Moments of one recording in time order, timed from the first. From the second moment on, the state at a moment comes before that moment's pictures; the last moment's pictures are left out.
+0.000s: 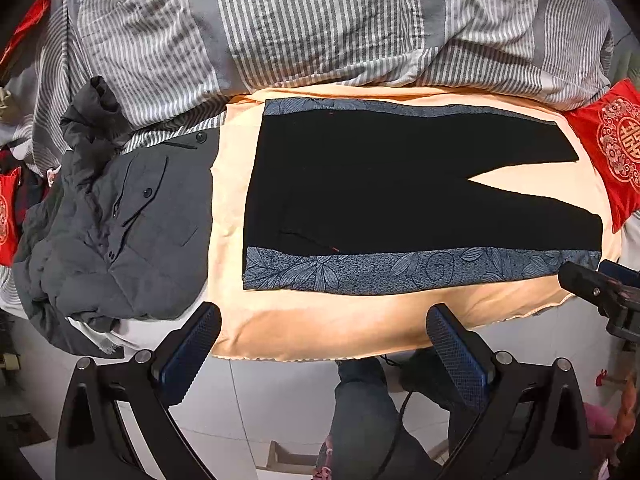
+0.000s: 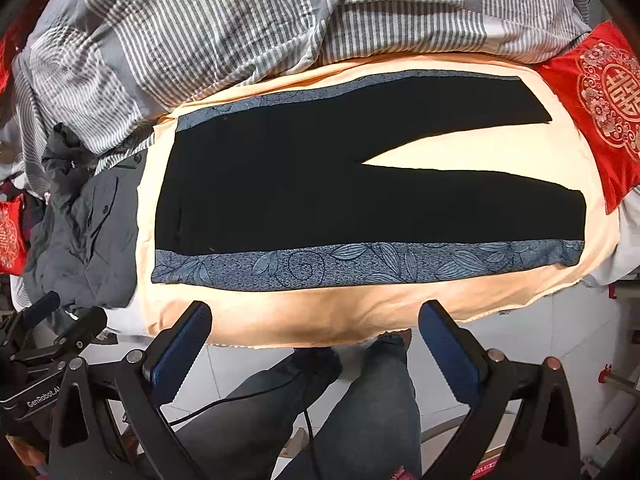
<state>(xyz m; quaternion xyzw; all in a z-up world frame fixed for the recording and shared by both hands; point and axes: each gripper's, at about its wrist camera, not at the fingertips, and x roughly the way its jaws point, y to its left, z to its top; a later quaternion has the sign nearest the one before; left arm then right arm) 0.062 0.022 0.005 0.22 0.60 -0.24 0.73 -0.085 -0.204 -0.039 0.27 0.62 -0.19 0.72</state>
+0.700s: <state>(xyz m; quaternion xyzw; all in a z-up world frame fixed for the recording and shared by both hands) 0.053 0.020 0.006 0.23 0.59 -0.25 0.74 -0.090 -0.202 -0.037 0.27 0.62 -0.19 0.71</state>
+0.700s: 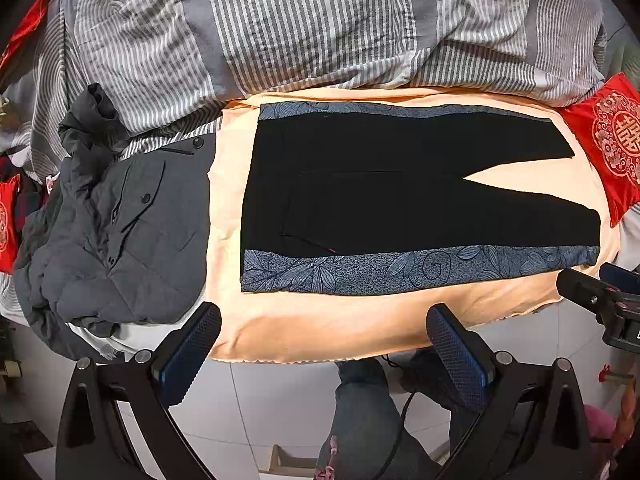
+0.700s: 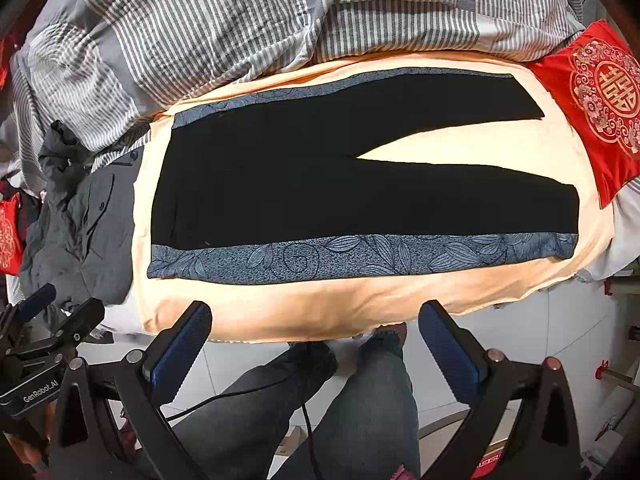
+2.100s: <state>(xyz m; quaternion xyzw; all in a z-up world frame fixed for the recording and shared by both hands) 0.062 0.020 -0.009 0.23 0.60 -0.24 0.73 -0.086 -0.205 -0.051 0.28 0.62 -0.19 0.70</state>
